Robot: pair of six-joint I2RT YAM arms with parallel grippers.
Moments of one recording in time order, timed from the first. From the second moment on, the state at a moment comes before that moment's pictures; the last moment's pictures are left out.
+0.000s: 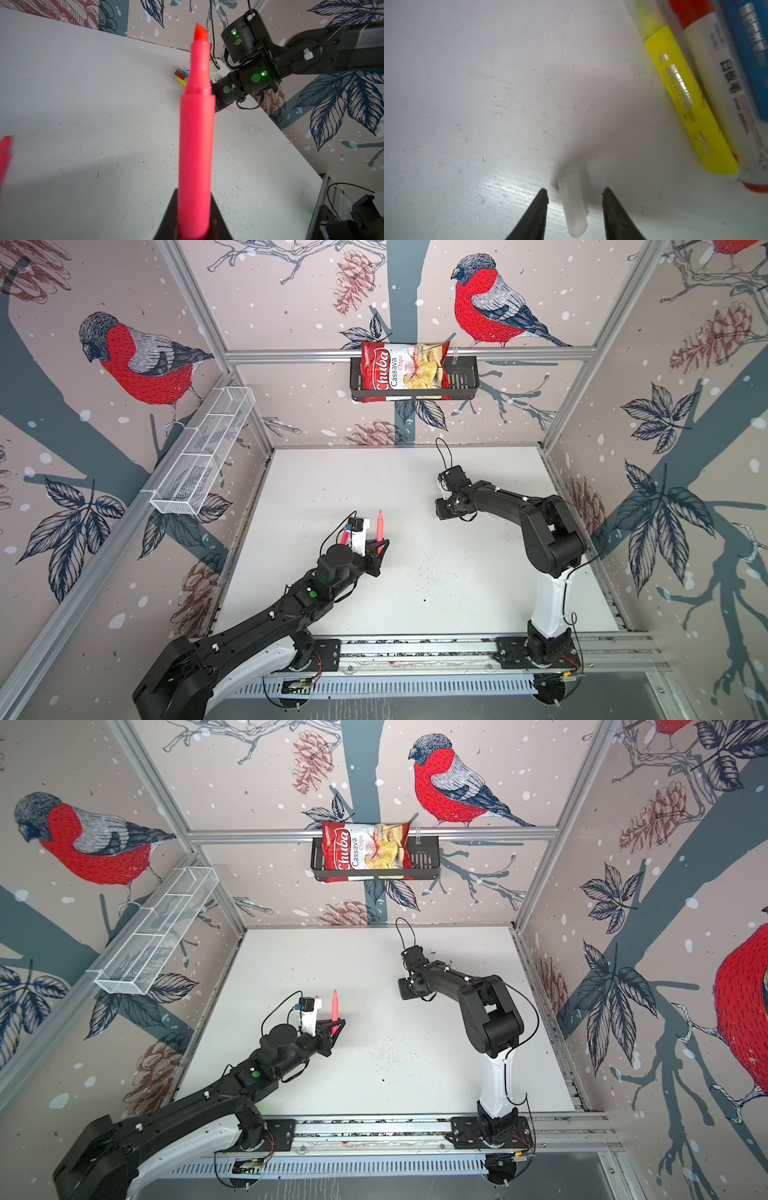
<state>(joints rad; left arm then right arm) -0.76 0.87 0.30 0.28 -0.01 -0.50 0.50 2.01 1.34 -0.47 -0.03 0.16</state>
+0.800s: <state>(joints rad) -0.76 0.82 0.29 0.27 -0.03 -0.50 0.53 1.94 1.33 -0.50 -0.06 0.13</state>
